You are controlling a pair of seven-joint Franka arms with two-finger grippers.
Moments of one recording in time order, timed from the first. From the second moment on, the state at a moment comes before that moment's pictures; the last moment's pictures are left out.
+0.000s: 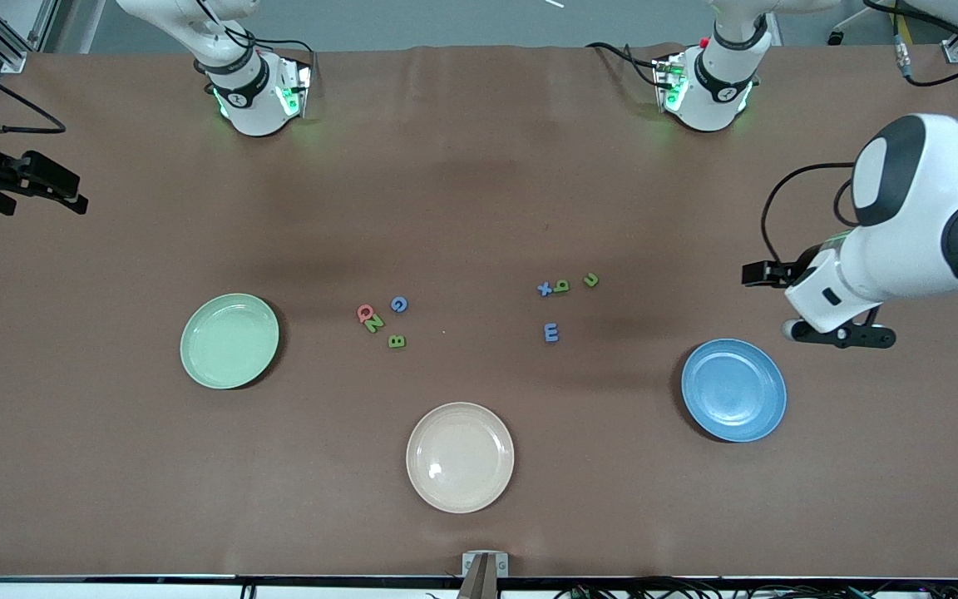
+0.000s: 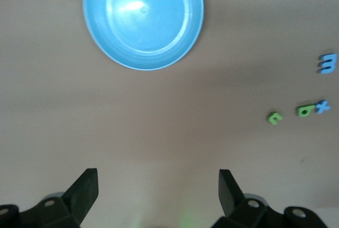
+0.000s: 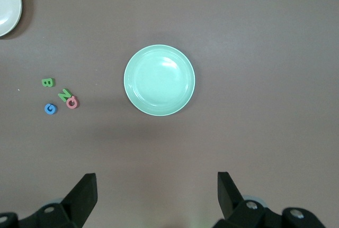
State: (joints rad) left arm -0.06 0.28 -0.10 -1.63 -0.01 1.64 -0.08; right arm -0.01 -0.07 -0.03 -1.64 0.02 1.53 -0.03
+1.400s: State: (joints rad) left arm -0.11 0.35 -0.34 -2.06 -0.04 2.23 -0.83; right arm 0.22 0.38 -0.01 -1.65 0.16 1.96 0.29
